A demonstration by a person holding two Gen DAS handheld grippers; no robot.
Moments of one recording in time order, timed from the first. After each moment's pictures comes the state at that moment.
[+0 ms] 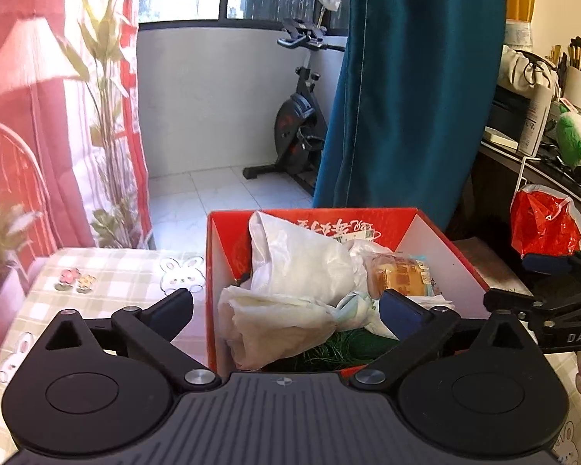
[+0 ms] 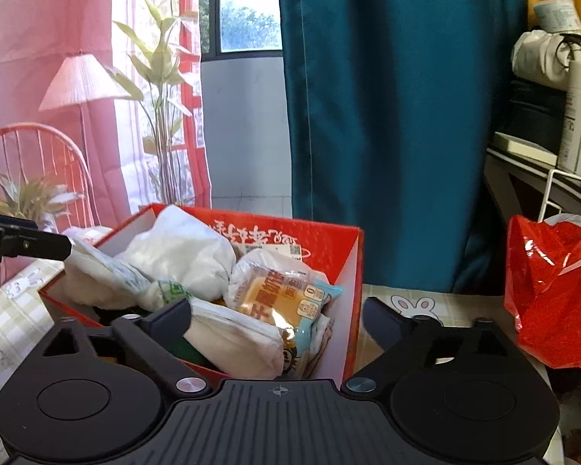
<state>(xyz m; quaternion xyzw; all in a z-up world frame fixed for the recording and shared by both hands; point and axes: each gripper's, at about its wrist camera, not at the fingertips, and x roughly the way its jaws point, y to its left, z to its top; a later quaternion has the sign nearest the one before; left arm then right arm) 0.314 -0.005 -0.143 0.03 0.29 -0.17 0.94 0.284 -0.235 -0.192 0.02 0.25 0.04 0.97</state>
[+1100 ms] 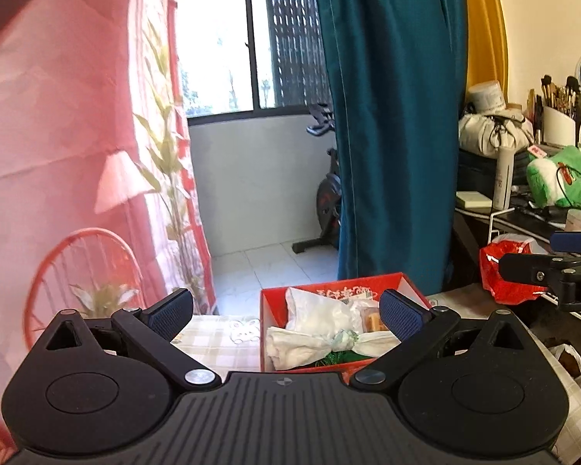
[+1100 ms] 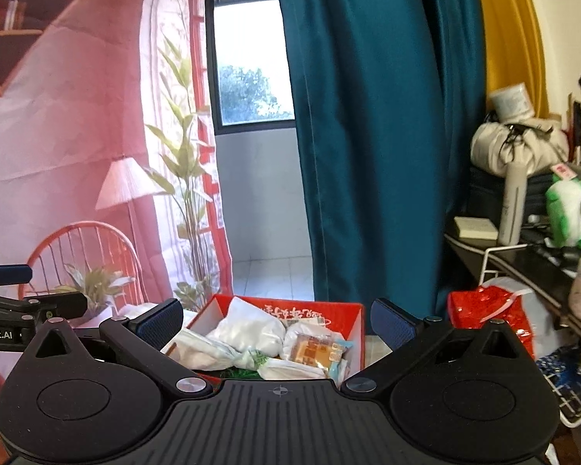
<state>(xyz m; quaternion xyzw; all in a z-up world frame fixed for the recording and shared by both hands) 0.128 -0.004 -0.014 0.08 0.17 -0.10 0.98 0.126 -0.195 -0.036 0.05 0.17 0.03 0.98</state>
